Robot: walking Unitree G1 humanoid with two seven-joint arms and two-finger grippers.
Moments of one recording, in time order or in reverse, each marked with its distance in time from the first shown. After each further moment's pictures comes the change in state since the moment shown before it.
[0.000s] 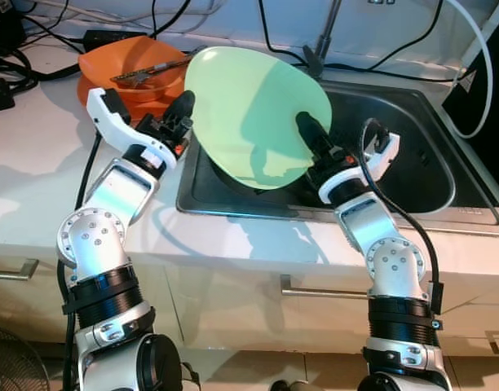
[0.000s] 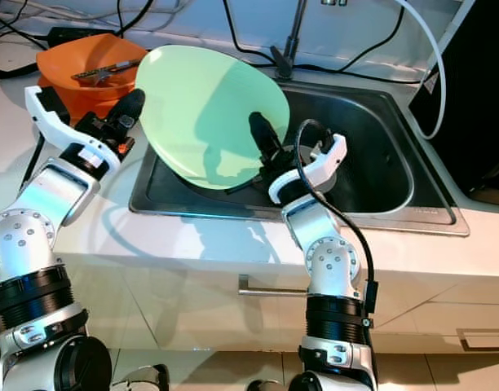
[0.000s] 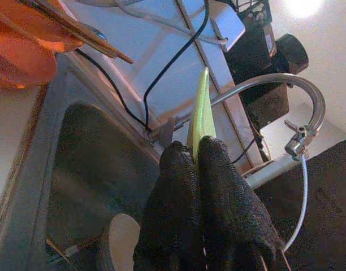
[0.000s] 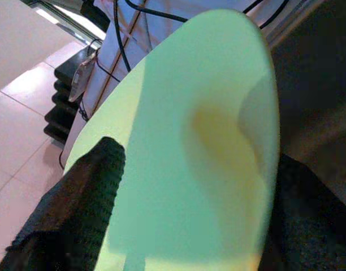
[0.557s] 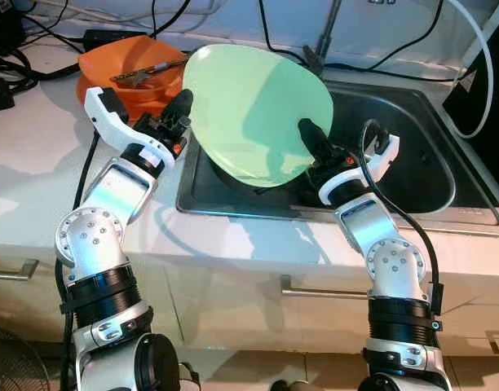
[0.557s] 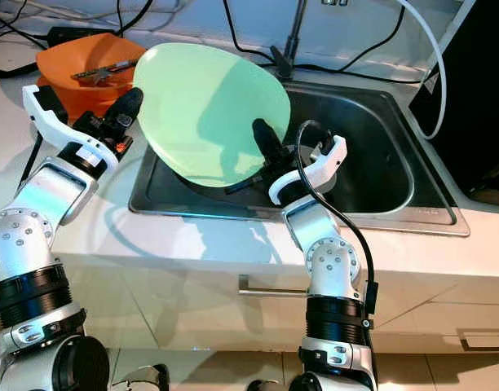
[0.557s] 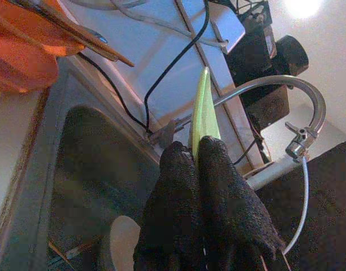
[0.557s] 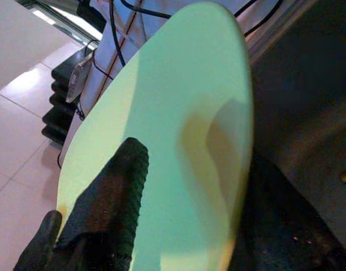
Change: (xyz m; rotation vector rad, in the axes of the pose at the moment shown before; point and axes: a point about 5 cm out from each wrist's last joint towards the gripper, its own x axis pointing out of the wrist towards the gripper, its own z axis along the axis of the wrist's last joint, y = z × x) left arm 0.000 0.001 0.002 0.004 -0.005 0.000; right arm -0.001 -0.001 -0.001 0.008 0.000 -0.008
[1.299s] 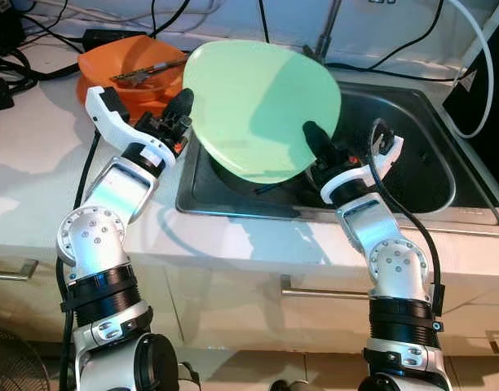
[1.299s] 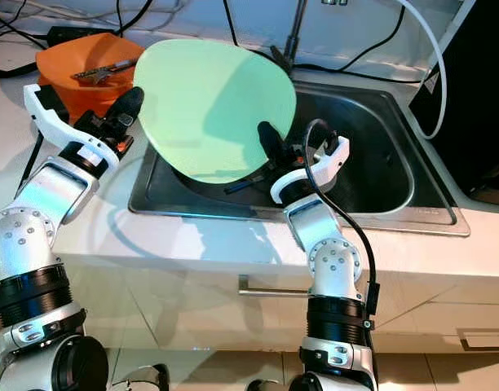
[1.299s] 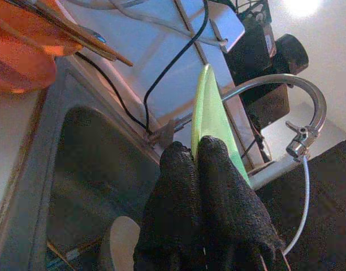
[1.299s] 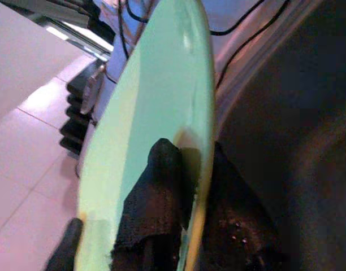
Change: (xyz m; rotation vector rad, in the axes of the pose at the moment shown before) left arm 0.001 0.000 -0.001 0.008 0.002 -0.001; right arm -0.001 0.003 0.003 0.076 -0.020 0.036
